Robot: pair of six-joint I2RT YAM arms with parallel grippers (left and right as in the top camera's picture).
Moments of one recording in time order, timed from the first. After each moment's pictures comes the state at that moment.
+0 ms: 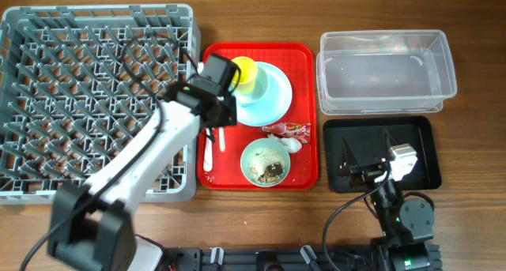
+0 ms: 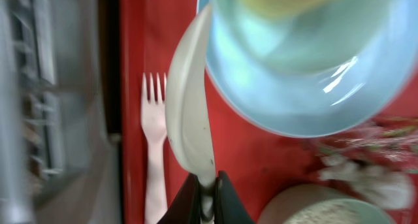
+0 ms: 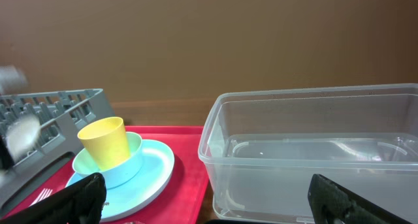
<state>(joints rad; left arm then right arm) -0.47 1.64 1.19 -0.82 -0.07 -0.47 0.16 0.02 0.01 0.00 -0.06 0.14</state>
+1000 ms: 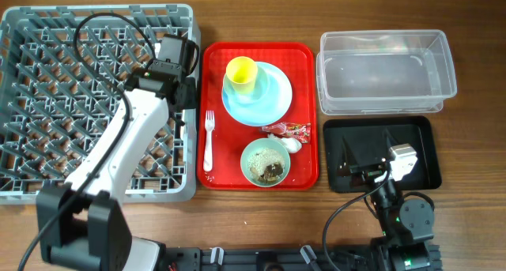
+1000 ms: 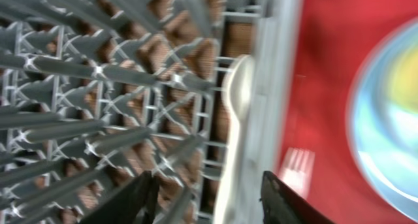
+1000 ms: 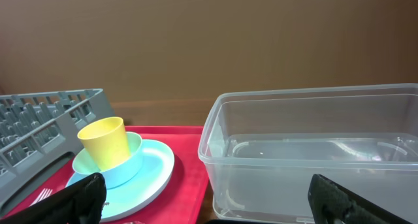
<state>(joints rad) -0.26 1.61 1.24 -0.82 -0.28 -0.30 0.16 0.02 0.01 0.00 -0.06 0.14</state>
